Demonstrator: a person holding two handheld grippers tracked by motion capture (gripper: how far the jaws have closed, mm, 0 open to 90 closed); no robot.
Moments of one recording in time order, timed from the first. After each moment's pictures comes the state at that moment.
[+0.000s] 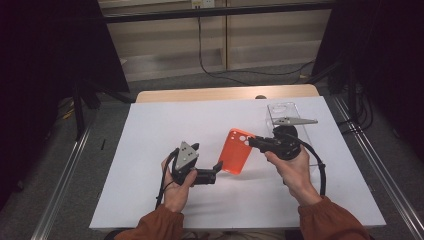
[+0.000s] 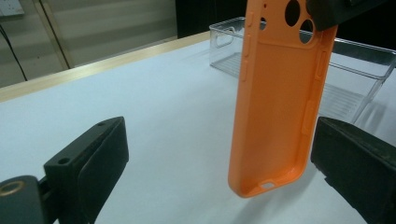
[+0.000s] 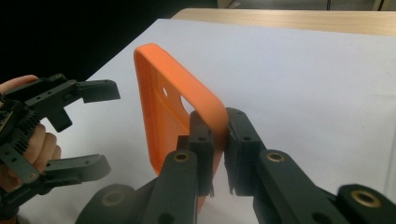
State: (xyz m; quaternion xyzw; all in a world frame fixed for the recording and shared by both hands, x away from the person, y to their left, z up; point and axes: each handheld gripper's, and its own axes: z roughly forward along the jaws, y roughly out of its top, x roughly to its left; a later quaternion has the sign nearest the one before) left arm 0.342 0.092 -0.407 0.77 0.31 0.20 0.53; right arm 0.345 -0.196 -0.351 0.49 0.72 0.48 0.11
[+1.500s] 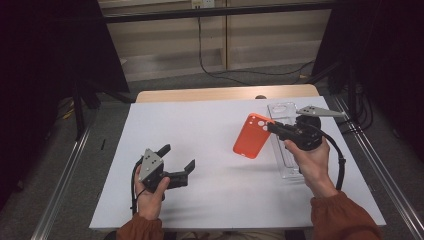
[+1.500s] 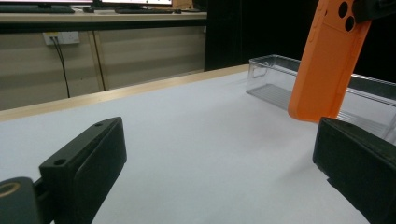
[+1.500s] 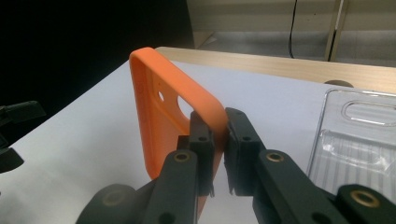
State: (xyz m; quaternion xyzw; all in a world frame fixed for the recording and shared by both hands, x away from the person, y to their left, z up) left arm 0.326 0.165 -0.407 0.71 0.33 0.25 0.58; right arm 0.349 -0.239 -0.329 0.49 0.68 0.51 0.18
